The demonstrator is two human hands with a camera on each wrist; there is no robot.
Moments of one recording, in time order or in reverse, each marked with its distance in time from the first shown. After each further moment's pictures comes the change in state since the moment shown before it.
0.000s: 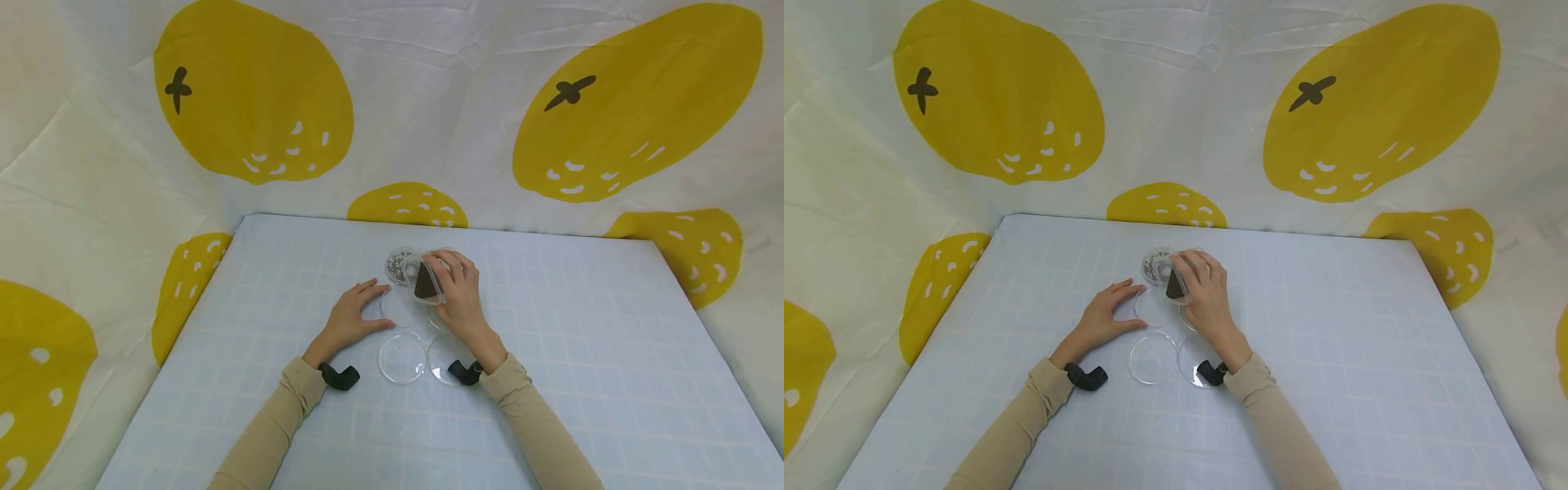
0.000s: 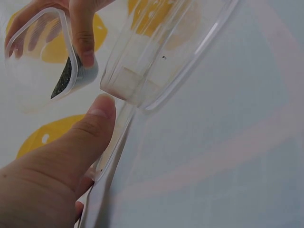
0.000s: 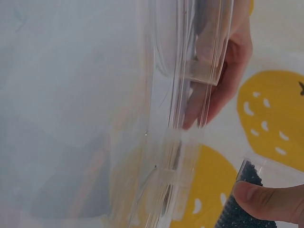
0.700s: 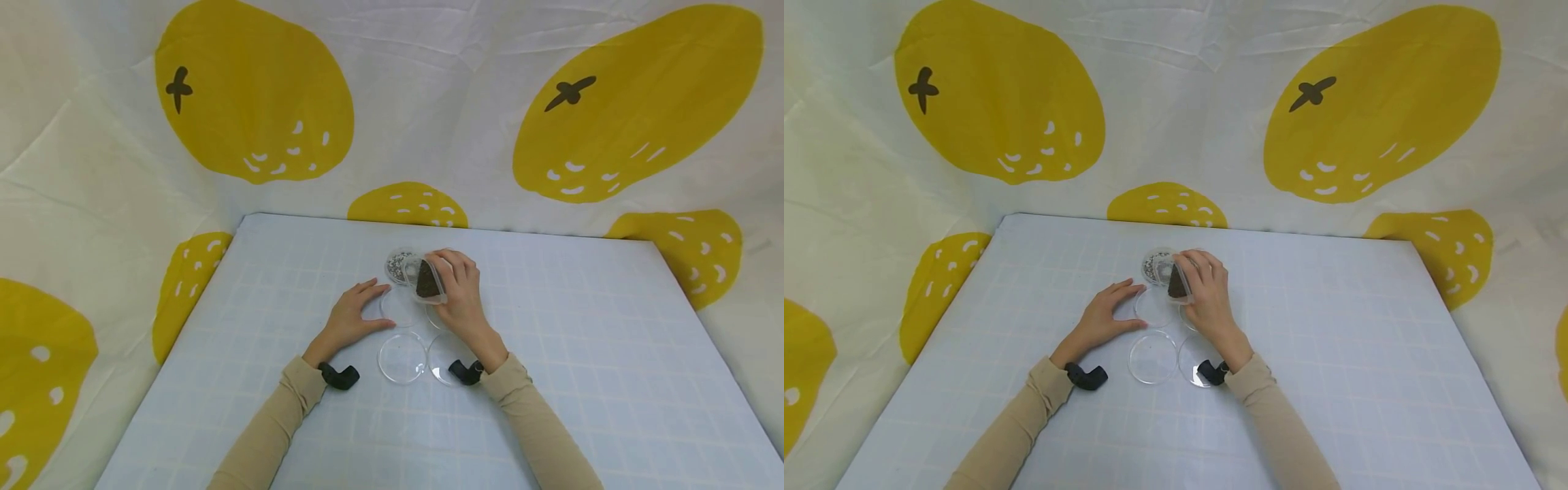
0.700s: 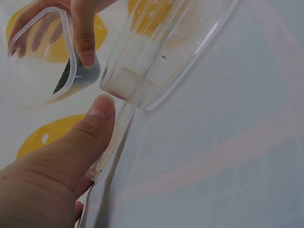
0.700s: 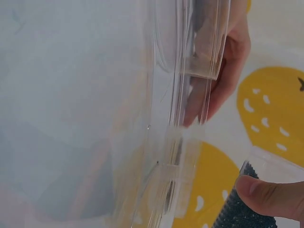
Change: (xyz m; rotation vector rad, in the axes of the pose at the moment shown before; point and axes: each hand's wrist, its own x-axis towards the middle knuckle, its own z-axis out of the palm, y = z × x) left_hand 0.000 -0.002 0.001 0.010 0.002 0.004; right_hand 0.000 0.003 -0.001 0.025 -0.001 0.015
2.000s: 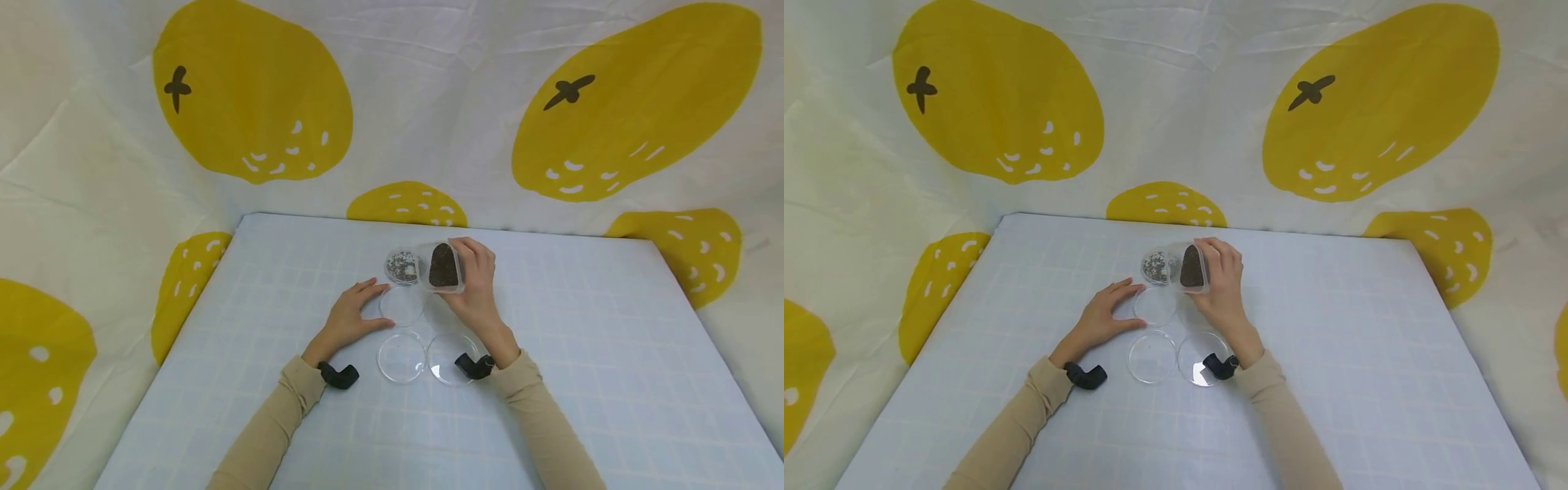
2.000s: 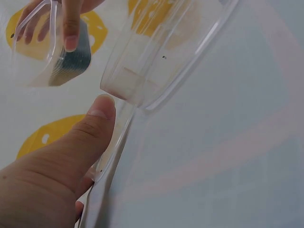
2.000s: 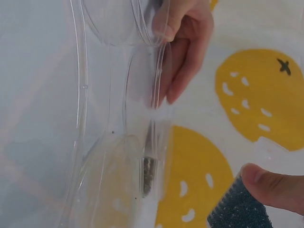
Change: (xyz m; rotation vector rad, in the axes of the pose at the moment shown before) left_hand 0.000 0.004 -0.003 -0.012 -0.002 0.004; right_hand 0.009 0.010 -0.018 0.107 0.096 0.122
